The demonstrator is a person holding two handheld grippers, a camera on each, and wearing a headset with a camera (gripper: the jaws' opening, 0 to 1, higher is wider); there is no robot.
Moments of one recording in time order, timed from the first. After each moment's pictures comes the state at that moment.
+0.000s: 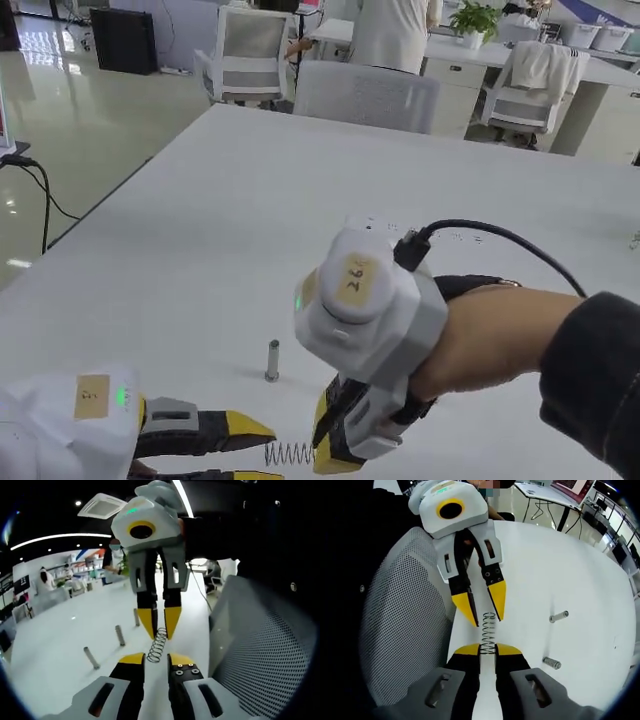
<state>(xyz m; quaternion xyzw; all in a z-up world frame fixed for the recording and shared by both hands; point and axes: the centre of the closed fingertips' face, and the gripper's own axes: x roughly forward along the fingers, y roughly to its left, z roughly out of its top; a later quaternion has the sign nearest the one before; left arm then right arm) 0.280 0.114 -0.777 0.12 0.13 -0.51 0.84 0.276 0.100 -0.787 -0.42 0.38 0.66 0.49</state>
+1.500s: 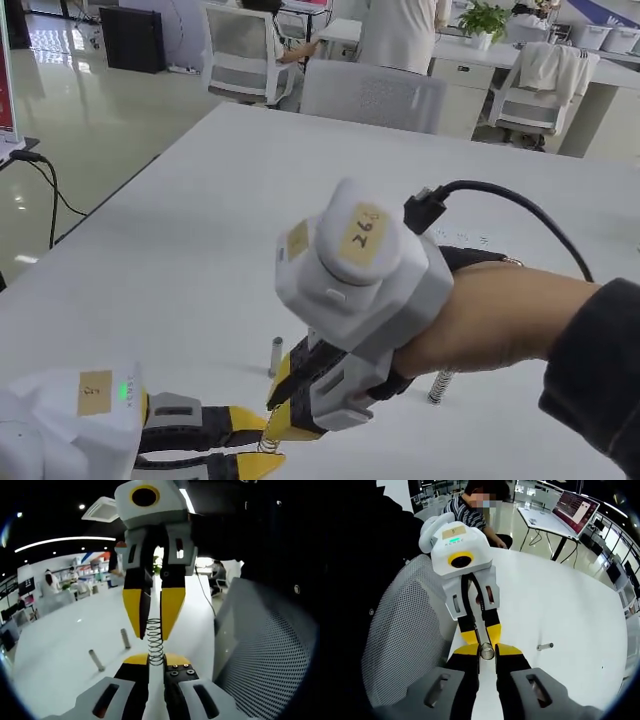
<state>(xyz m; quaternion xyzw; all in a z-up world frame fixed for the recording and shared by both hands) 0.286 0.116 -0.770 0.12 0.11 -0.49 0.86 0.271 0.140 -0.747 -0.40 0.29 0.69 0.53</state>
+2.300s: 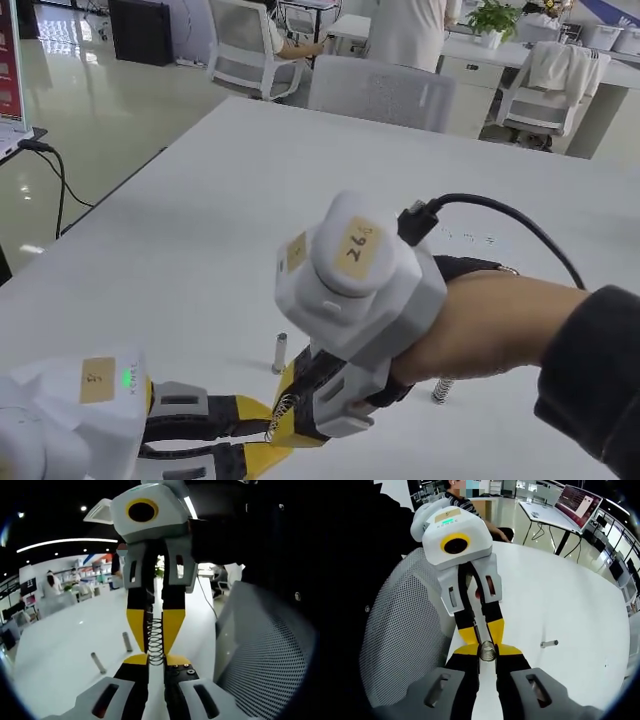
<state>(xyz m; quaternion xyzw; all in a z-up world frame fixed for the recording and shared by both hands) 0.289 0.115 -0.765 0.11 0.10 -0.48 0.86 0.274 0.138 -0.761 -0.41 0.31 0.69 0.52</state>
